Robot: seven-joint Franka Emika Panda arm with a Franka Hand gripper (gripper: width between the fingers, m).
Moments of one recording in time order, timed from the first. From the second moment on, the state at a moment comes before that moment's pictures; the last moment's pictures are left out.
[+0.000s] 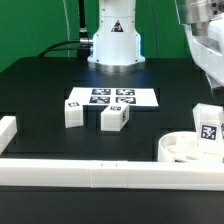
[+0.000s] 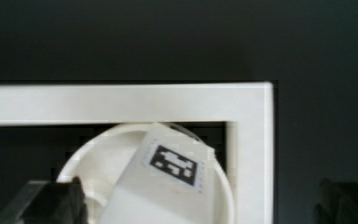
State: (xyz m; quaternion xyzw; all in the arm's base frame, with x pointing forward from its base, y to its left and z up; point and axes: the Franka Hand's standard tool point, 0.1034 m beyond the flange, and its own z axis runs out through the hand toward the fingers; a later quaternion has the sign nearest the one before) arm 0.646 0.116 0.104 -0.75 0.64 0.06 0.11
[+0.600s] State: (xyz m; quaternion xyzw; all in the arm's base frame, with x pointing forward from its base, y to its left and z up) arm 0.646 0.117 0.107 -0.88 0.45 0.05 0.12
